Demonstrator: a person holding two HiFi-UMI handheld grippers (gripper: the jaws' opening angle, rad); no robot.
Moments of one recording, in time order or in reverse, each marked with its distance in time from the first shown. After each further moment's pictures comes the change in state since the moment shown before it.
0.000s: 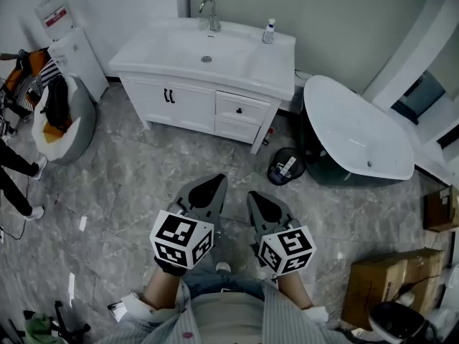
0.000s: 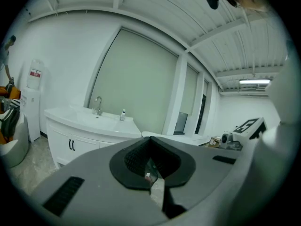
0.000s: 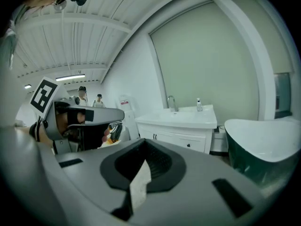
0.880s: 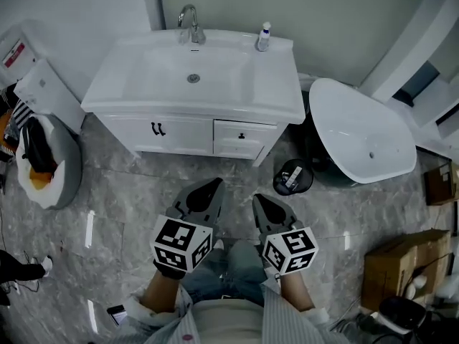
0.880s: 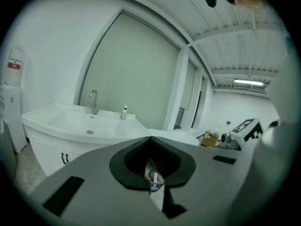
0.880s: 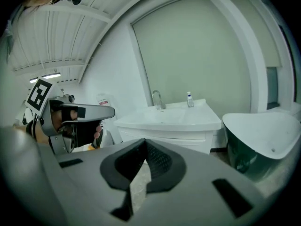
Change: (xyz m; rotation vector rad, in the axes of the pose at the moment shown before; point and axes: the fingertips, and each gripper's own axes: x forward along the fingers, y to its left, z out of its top) left arm 0.126 0.167 0.049 0.025 0.098 -0.132; right arm 0.182 -0.066 0.044 0.111 0.032 -0.189
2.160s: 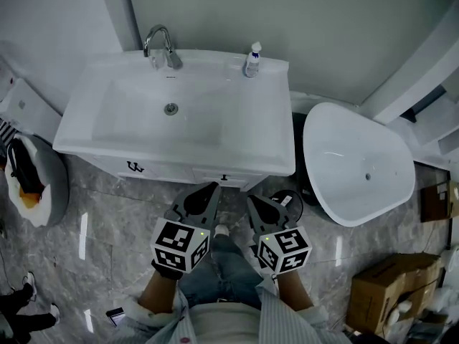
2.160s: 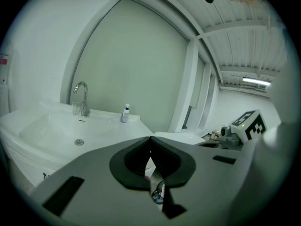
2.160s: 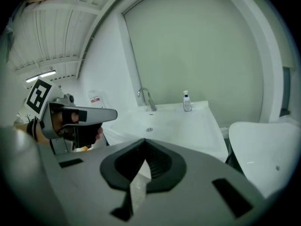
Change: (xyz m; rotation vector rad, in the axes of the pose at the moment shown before) left arm 0.201 0.065 0.053 -0.011 0.050 0.013; right arm 0.136 -0.147 0.085 -0.022 0.071 0.019
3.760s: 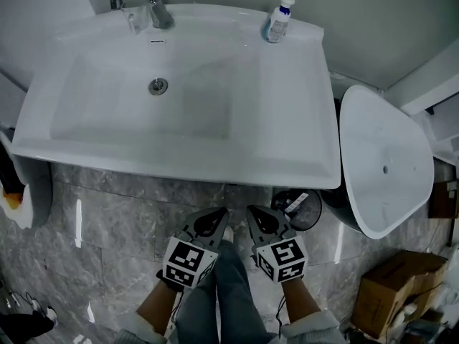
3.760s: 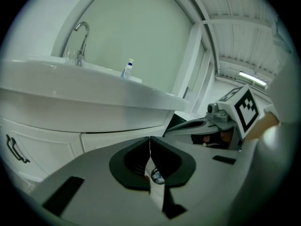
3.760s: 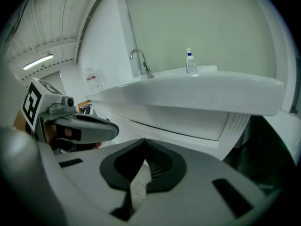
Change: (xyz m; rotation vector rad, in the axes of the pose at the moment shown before) left arm 0.096 0.071 -0.217 -0.030 0.200 -0.124; right arm 0.141 -0.051 -0.162 -0.054 0.176 0.005
